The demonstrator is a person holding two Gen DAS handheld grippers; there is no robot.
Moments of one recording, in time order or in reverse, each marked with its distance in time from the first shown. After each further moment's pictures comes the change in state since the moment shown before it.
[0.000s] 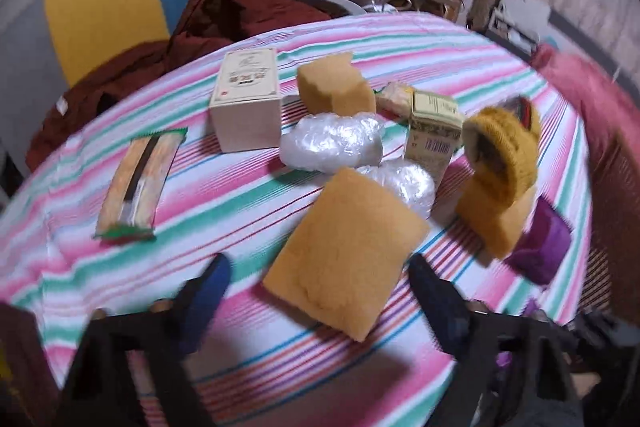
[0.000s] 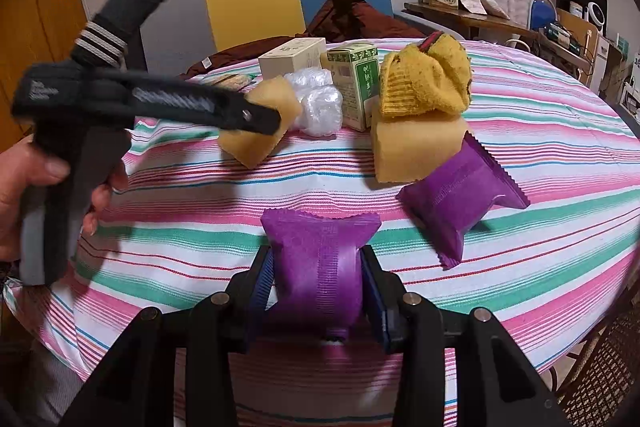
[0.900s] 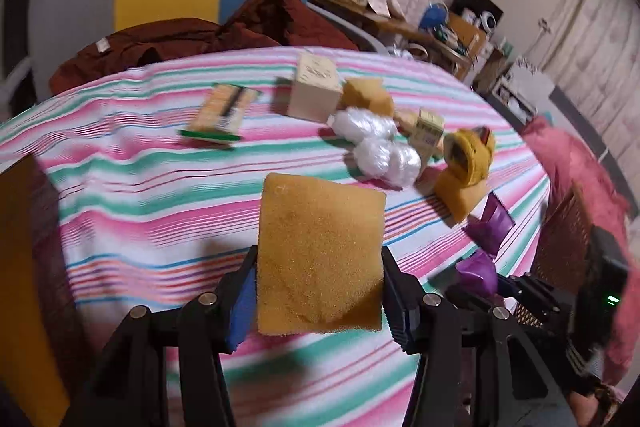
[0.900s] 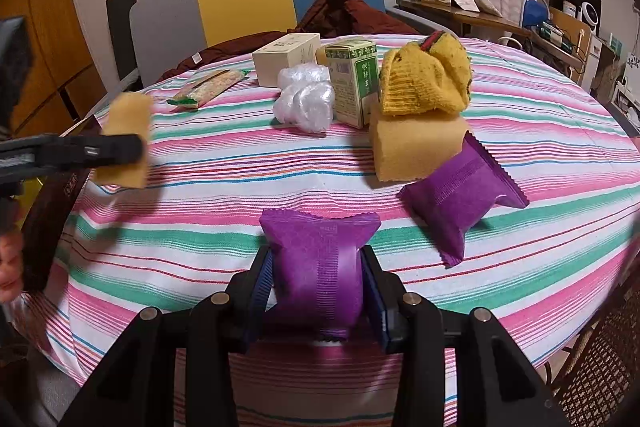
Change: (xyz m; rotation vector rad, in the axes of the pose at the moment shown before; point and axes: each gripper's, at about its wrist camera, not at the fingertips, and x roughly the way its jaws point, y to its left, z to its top) left arm -0.091 0.056 -0.082 -0.277 -0.118 -0.113; right arm 0.001 0.008 0.002 0.006 0.026 -0.042
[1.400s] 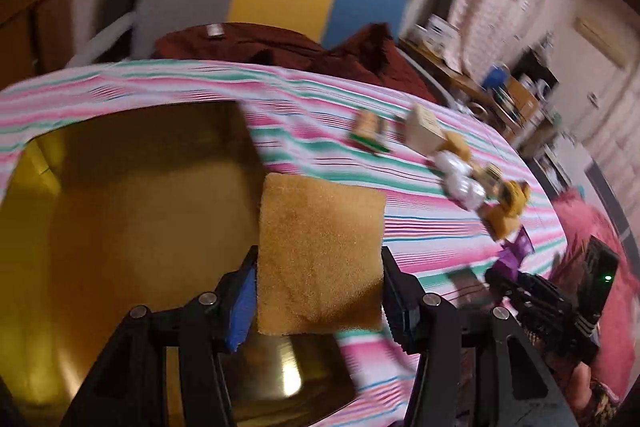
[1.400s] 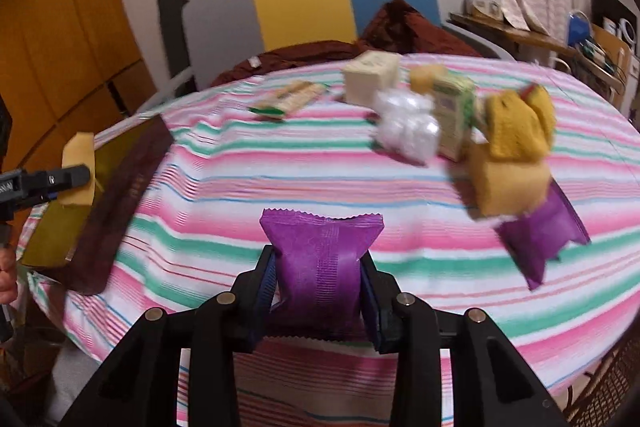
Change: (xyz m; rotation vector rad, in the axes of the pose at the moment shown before) left arm -0.119 0.116 -0.062 -0.256 -0.107 0.136; right arm -0.018 0.064 0.016 -0.101 -0.042 0.172
